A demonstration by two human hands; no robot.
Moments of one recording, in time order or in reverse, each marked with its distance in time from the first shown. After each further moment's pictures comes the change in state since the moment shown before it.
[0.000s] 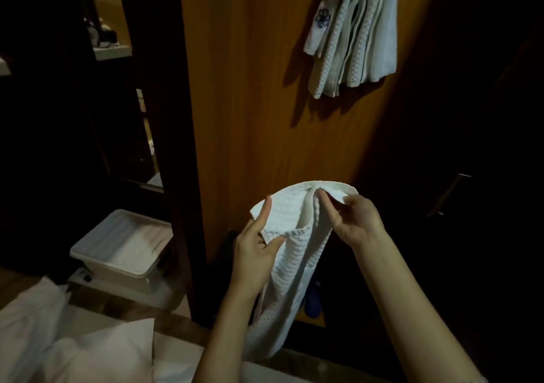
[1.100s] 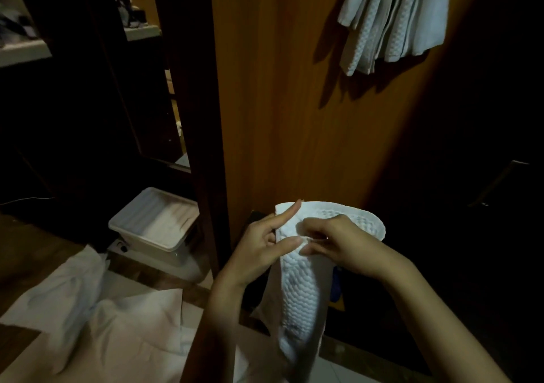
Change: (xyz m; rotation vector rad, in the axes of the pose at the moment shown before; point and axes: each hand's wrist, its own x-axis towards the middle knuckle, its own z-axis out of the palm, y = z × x) left_hand -0.011 0.016 -0.050 -0.109 -0.417 -0.117; right_hand -0.008 0.044 -0.035 -1.959 -0.970 -0.614
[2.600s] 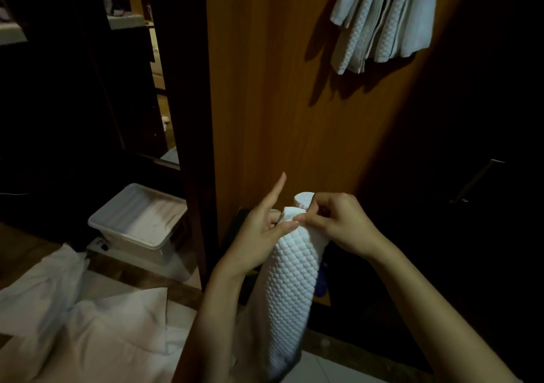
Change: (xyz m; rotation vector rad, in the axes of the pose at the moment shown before) left_hand 0.010 -0.001 0.003 -0.129 0.015 -0.005; right_hand 0.004 -0.013 -0.009 0.181 0.286 0.121
